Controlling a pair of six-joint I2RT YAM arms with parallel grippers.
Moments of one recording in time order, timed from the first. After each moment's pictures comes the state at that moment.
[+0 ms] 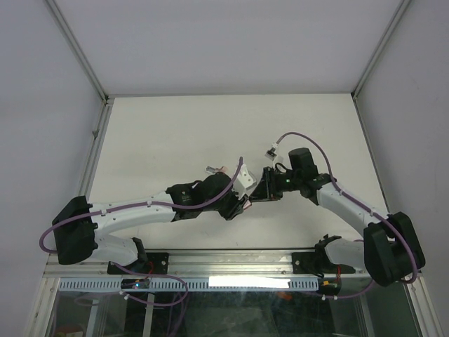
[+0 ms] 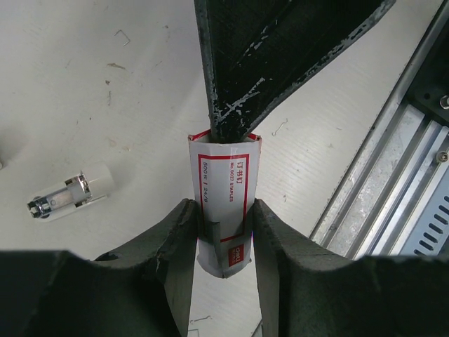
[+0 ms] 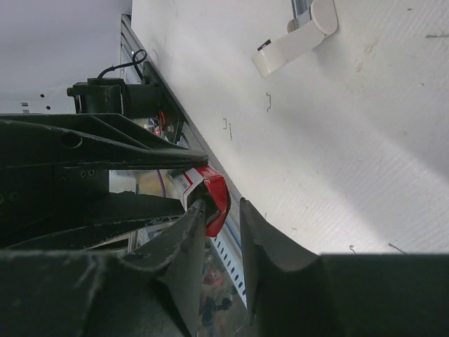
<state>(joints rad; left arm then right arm) -1.13 1.34 0.88 -0.22 0.00 -0.15 0.42 1.21 0.61 -0.19 -0.88 0.54</state>
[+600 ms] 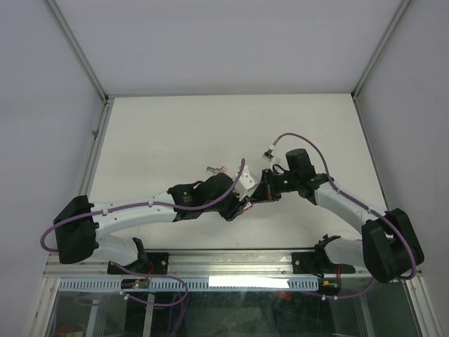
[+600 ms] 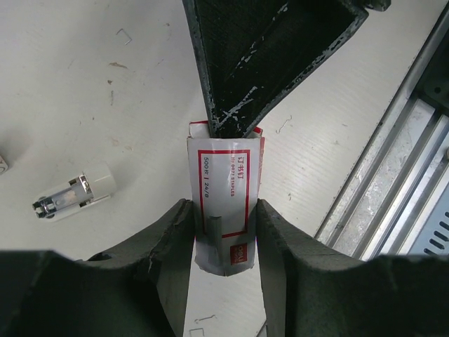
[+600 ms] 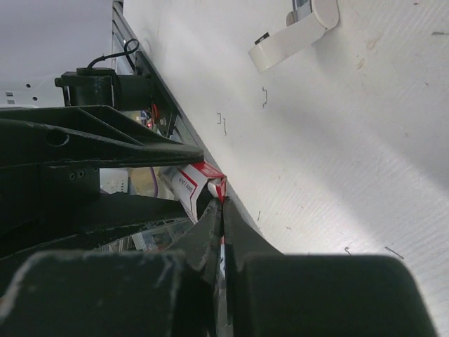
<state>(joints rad) -1.14 1.35 0.89 -0.23 -0.02 -0.12 0.45 1.23 0.61 -0.18 -0.88 0.51</state>
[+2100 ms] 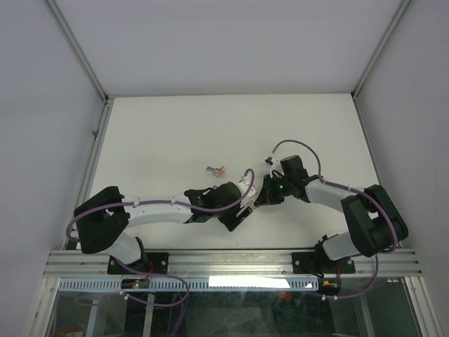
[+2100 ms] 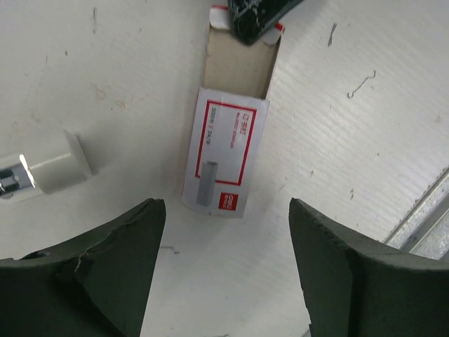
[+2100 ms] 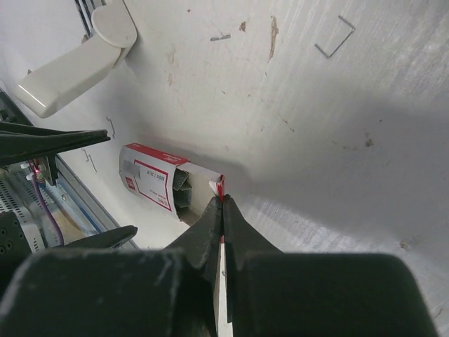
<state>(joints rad) -1.14 1.52 0.82 -0.19 -0.09 -0.15 0.44 1.44 0.56 -0.11 -0.59 0.41</state>
